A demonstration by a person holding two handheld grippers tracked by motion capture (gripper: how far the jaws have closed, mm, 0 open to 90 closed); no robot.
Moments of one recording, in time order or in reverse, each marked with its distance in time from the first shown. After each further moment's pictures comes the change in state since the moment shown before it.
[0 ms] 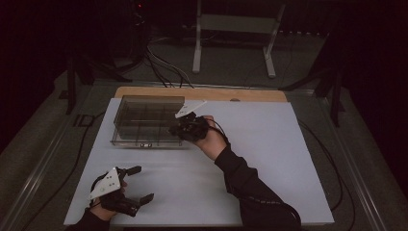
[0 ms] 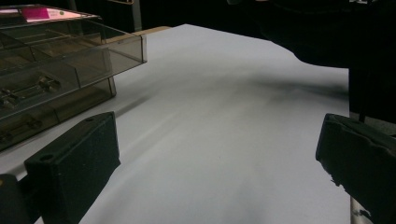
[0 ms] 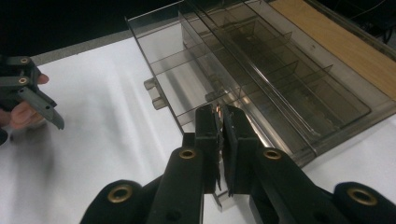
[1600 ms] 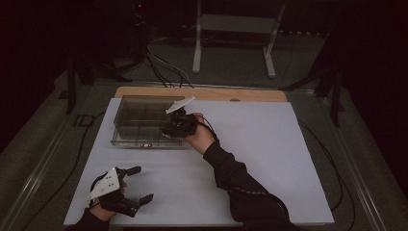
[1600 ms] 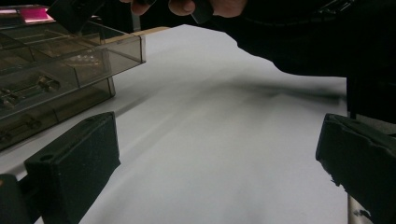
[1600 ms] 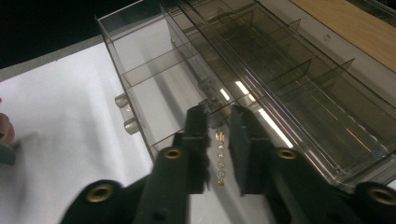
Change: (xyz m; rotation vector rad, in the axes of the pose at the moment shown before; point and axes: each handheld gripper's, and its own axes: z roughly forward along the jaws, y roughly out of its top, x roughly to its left) left arm 0.000 0.000 -0.001 -0.006 -0.007 -0.006; right arm -0.014 0.008 0.043 0.044 0.021 0.067
